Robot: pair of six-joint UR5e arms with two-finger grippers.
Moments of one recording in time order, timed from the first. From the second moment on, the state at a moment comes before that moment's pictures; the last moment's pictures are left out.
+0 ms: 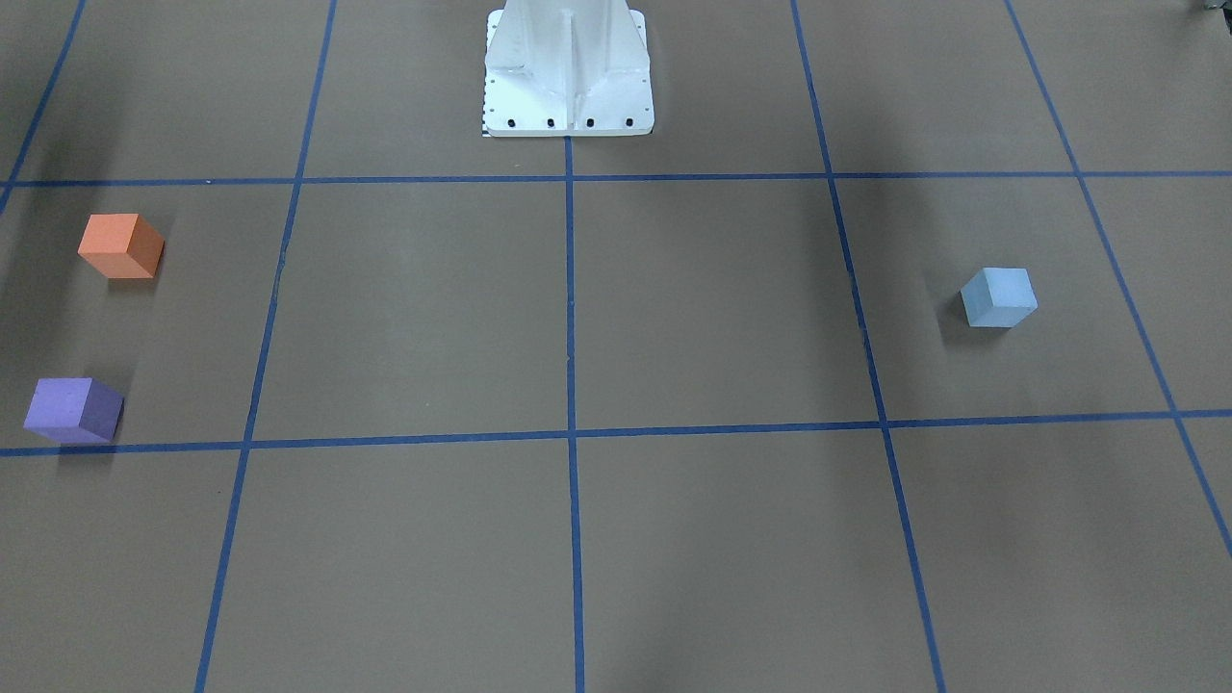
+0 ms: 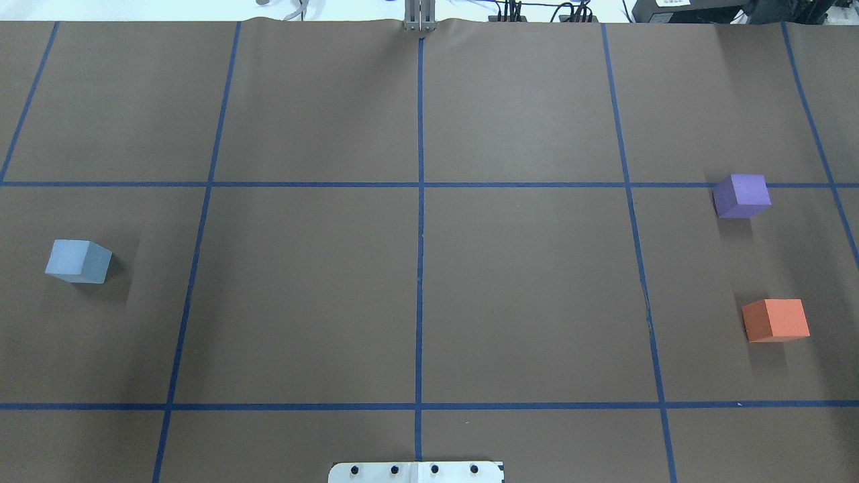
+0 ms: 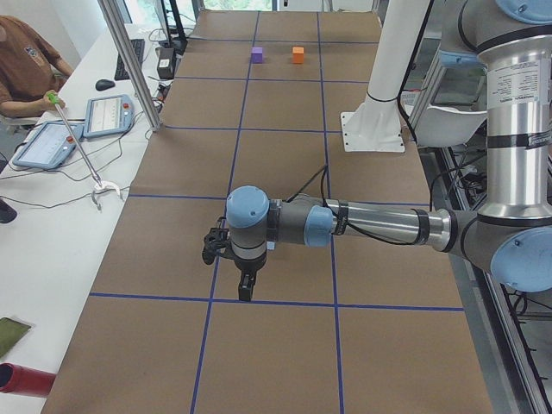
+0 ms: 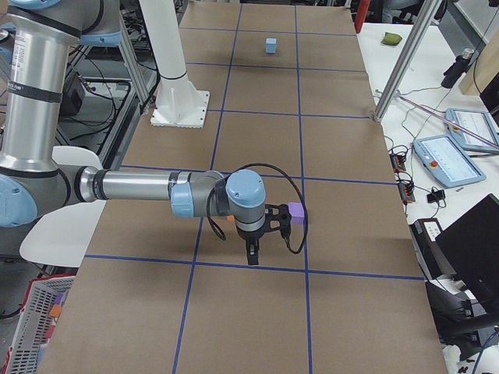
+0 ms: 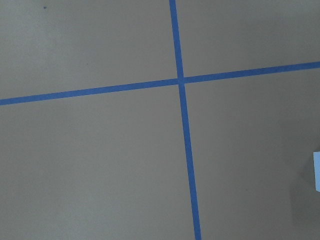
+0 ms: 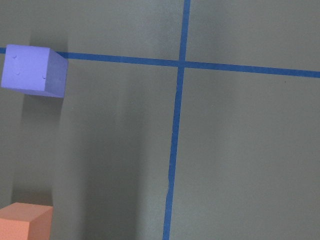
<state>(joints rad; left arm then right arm) -1.56 -1.46 -1.78 -1.56 -2.30 0.04 1.58 -1.82 1.84 -1.49 2.35 -0.01</state>
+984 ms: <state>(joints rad) -1.44 -1.50 -1.86 -1.58 -2.32 0.03 1.58 -1.81 1.85 -1.49 2.36 -0.01</state>
